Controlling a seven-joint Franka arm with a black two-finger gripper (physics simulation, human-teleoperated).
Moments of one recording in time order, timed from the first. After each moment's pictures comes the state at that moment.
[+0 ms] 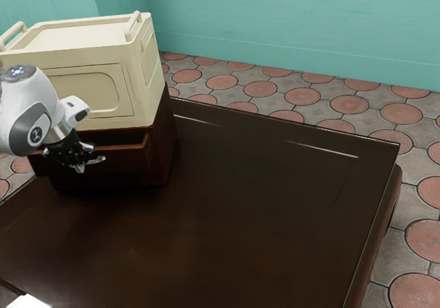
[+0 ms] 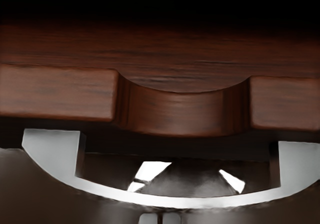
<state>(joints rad) 0.26 -0.16 0.07 -2.43 0.12 2.55 -0.28</state>
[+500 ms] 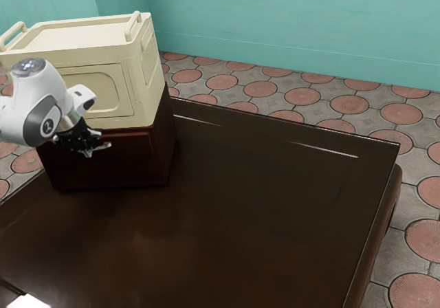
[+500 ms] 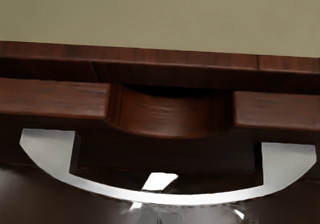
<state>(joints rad) 0.27 -0.02 0.06 -2.29 0.13 2.63 -0.29</state>
